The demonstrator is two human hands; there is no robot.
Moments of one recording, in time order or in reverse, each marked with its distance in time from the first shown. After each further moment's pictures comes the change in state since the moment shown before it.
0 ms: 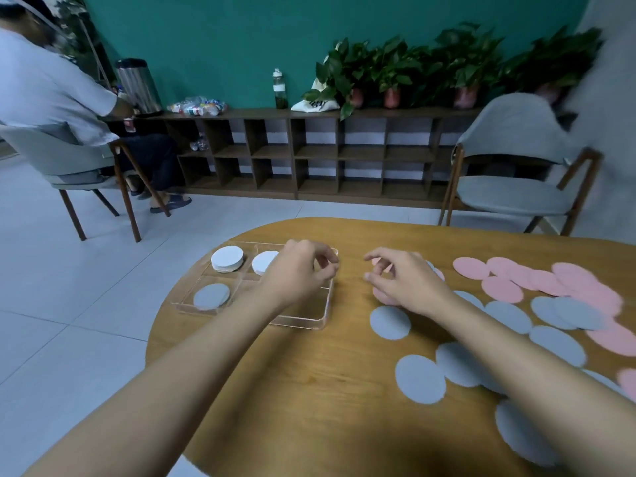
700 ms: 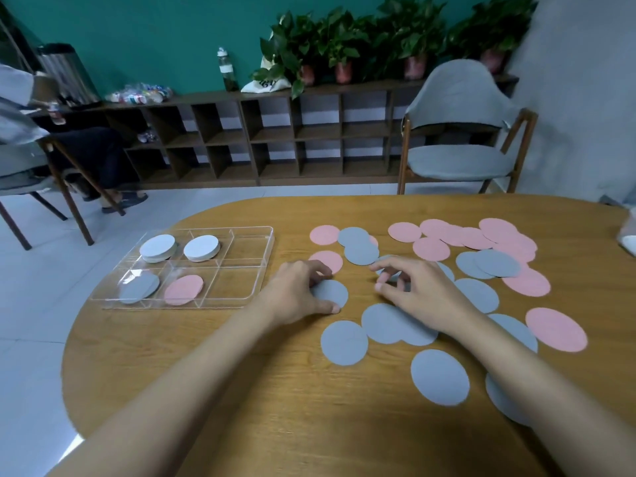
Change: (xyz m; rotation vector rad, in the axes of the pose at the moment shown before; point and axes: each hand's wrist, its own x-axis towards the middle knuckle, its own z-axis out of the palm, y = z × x) left_hand -0.016 0.068 0.100 -0.024 -0.298 -0.089; right_hand -0.106 0.097 -0.046 0.118 0.070 0.031
